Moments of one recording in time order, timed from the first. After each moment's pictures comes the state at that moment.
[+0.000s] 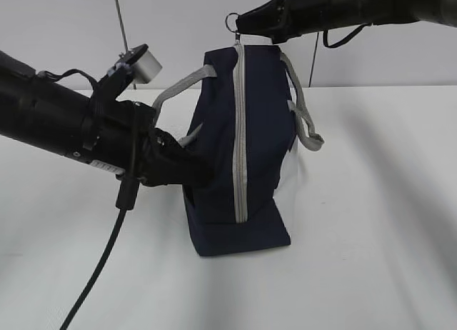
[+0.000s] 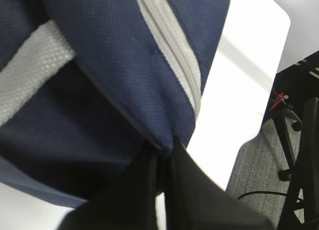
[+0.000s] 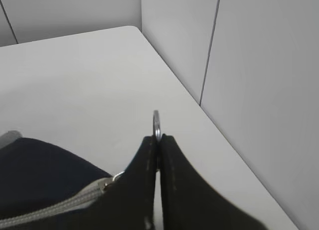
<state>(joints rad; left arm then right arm) -0.41 1.64 -0.97 -1.20 0.80 1.30 0.06 2.26 -1.98 1.36 0.98 -1.73</state>
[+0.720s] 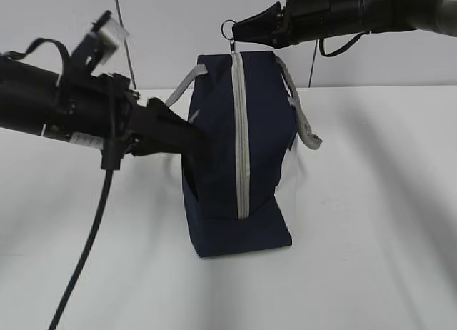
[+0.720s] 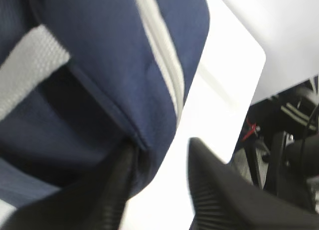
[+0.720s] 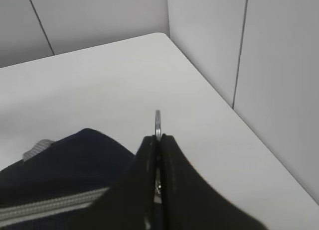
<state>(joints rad) -0.33 1.59 -0.95 -1.34 0.85 1.24 0.05 2.31 -2.02 1.40 1.10 -1.70</state>
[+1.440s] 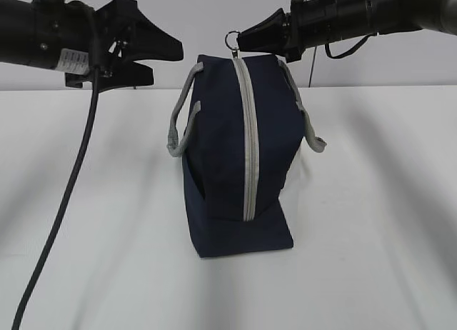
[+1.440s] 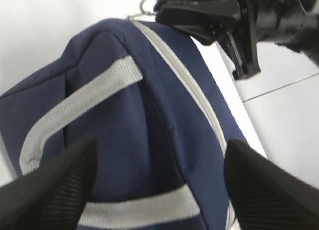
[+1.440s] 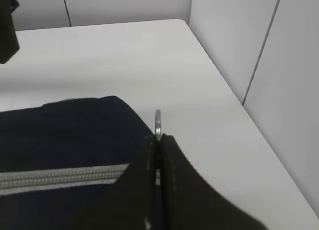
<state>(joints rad) -0.22 1.62 -1.14 -1.31 0.73 0.86 0.04 2.31 -2.02 1.34 1.18 -1.80</state>
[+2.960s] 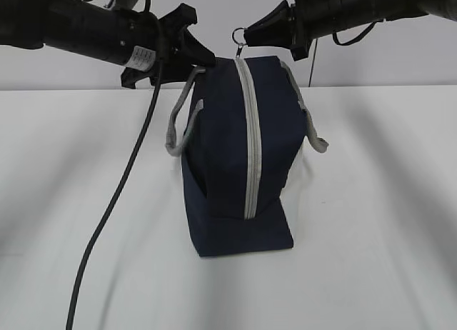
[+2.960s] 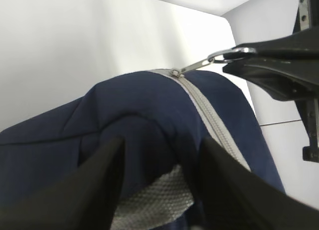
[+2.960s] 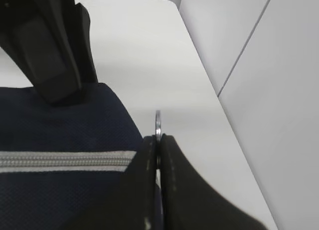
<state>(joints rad) -0.28 1.97 -1.52 -1.18 0.69 0.60 0.03 2.31 -2.10 1.23 1.17 -1.86</state>
